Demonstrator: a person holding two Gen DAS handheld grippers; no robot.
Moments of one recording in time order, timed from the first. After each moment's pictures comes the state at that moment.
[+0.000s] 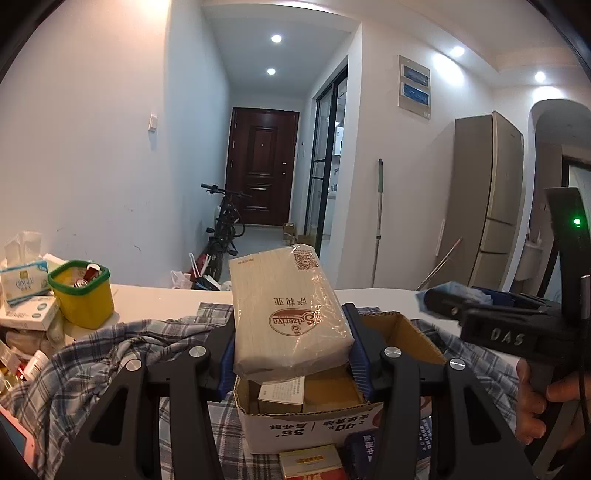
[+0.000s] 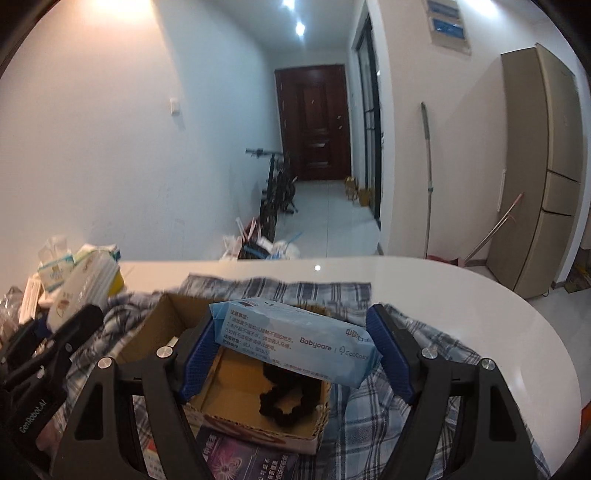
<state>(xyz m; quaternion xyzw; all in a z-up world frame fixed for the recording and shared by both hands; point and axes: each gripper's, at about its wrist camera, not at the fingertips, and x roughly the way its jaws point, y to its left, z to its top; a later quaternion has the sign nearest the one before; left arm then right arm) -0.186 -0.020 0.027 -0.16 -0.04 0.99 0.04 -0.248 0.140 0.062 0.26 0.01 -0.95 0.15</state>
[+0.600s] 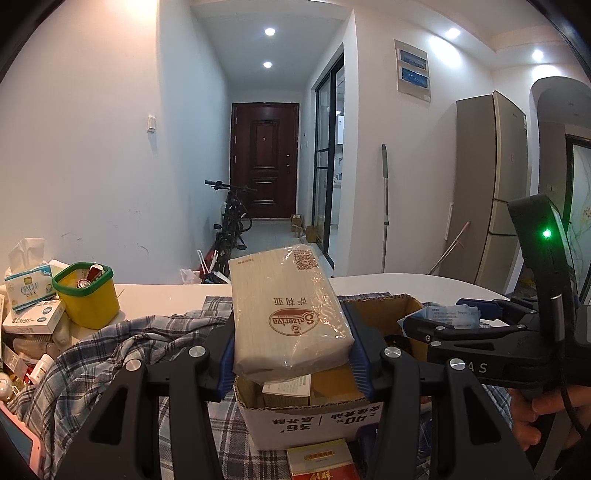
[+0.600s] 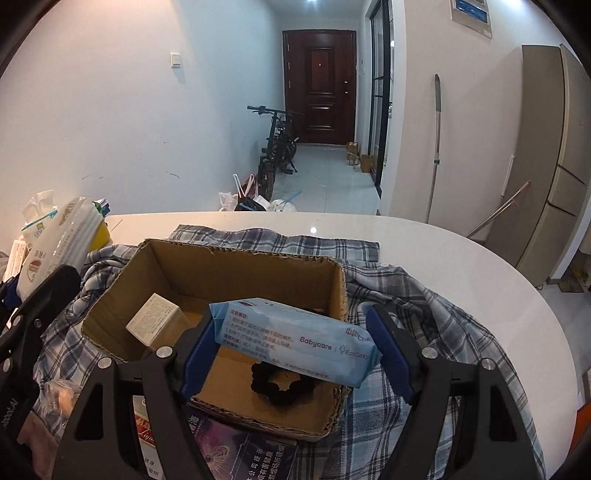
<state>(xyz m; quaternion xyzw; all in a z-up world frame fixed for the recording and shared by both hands) -0.194 -0.010 0.015 -0.18 -0.01 0.98 0.03 -0.266 0.129 0.028 0.33 0.04 -0.93 0.14</state>
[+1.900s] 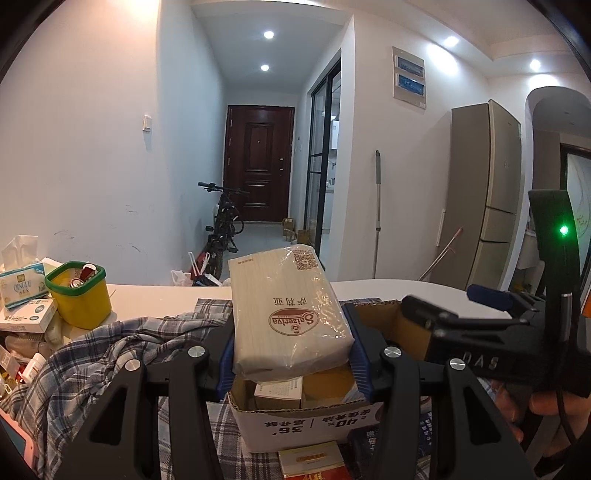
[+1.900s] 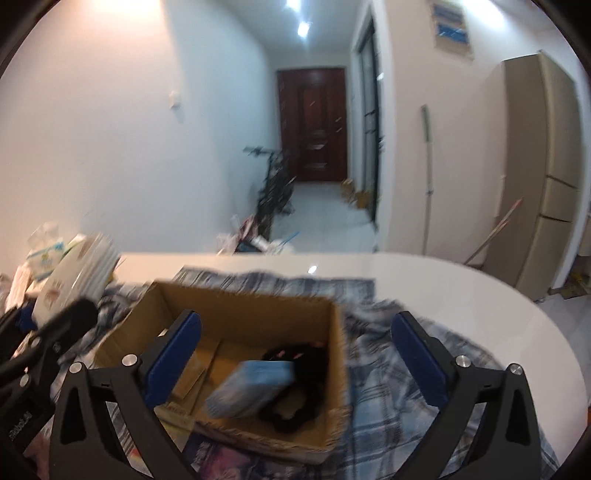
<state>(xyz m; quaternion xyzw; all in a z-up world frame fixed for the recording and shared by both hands) -0.192 -0.017 0.019 -0.17 -0.03 0.98 0.05 -0.250 0.131 0.044 0.24 0.01 -0.96 0.13</state>
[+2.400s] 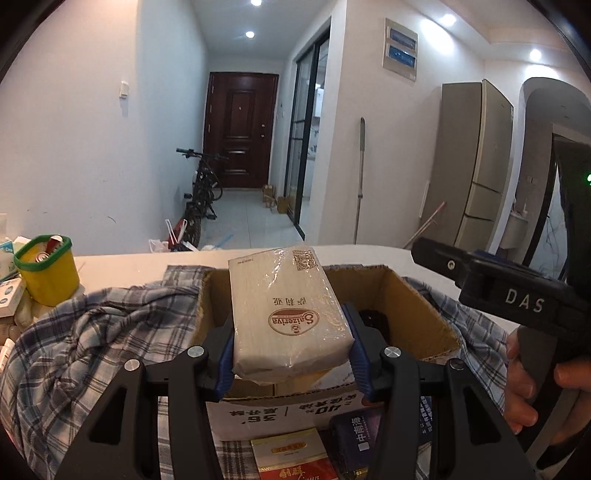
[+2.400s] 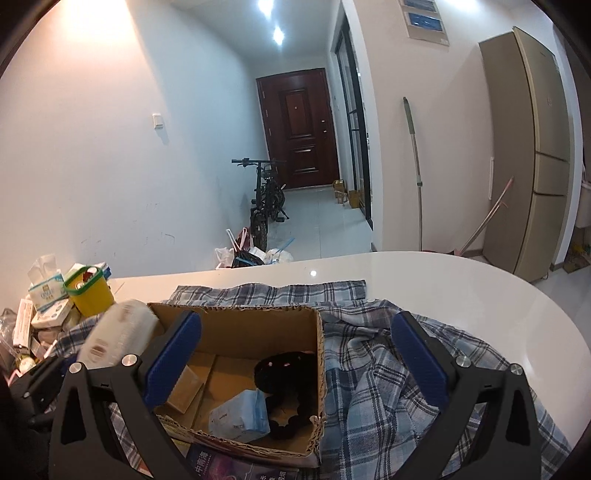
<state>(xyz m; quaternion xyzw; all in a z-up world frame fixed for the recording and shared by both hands) -0.222 -0.002 -0.008 -0.25 -0.04 0.96 0.09 -0.258 0.143 0.049 0.24 -0.03 -0.96 0.12</state>
